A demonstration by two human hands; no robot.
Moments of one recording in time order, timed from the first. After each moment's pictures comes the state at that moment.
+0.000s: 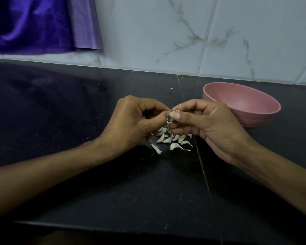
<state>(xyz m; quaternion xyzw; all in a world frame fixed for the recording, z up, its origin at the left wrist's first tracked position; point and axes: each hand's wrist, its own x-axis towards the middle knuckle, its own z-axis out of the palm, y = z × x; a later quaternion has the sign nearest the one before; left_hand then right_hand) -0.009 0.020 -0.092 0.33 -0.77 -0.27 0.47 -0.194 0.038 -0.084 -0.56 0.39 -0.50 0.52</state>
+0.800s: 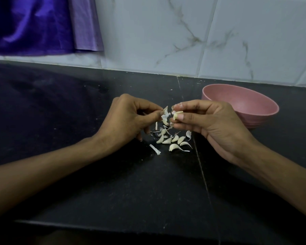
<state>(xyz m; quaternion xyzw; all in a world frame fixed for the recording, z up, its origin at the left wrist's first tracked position) -0.001 0.008 -0.093 0.40 -0.76 -0.25 0.46 -0.199 0.038 -0.081 -0.55 0.39 -0.53 0.51</state>
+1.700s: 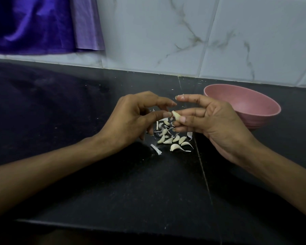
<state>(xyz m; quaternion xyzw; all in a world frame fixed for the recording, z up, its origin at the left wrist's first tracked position) -0.002 0.006 -0.093 0.31 -0.79 -0.25 0.46 -0.201 0.036 -0.081 -0.59 0.40 -0.51 0.50</state>
